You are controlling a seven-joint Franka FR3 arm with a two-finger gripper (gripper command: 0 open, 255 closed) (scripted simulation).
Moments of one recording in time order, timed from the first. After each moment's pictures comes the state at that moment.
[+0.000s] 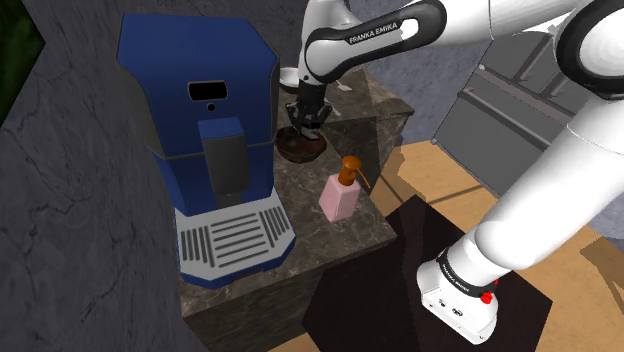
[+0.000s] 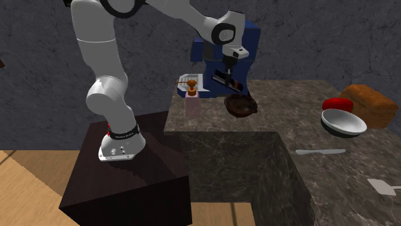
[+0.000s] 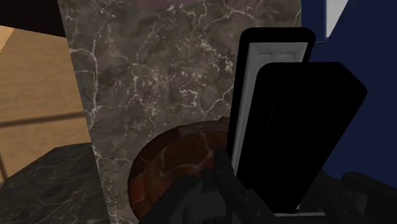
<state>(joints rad) -0.13 0.11 0.31 -2.04 -0.02 2.13 0.59</state>
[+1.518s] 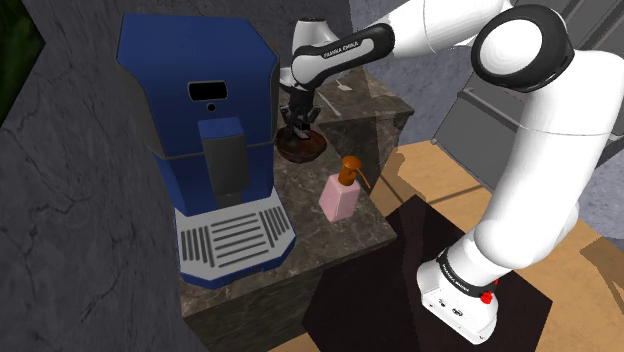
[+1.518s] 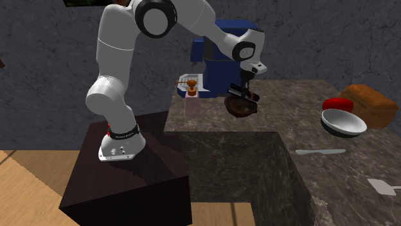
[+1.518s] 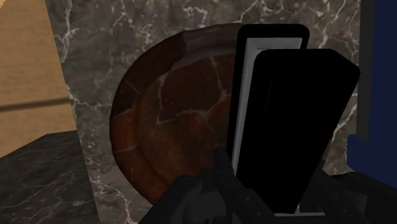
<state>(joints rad) -0.14 0.43 0.25 -1.78 -0.10 2.17 0.55</state>
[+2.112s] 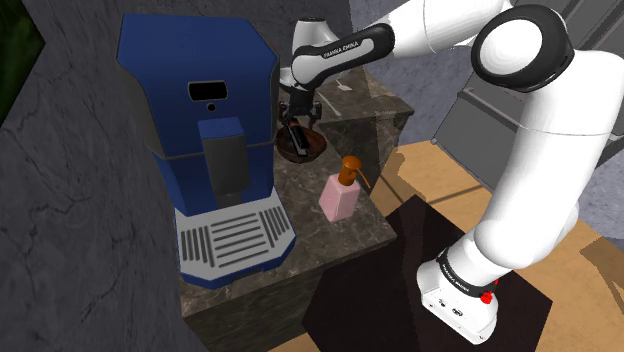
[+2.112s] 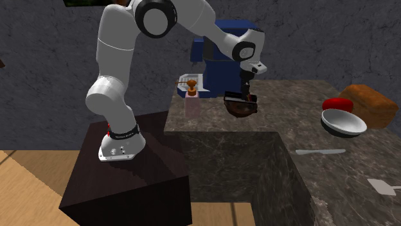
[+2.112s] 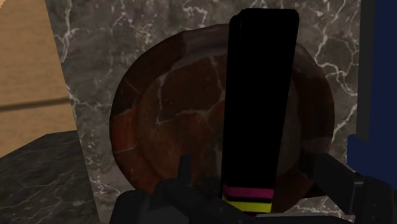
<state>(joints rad) -0.14 0.43 0.25 -1.78 -0.10 2.17 0.55</state>
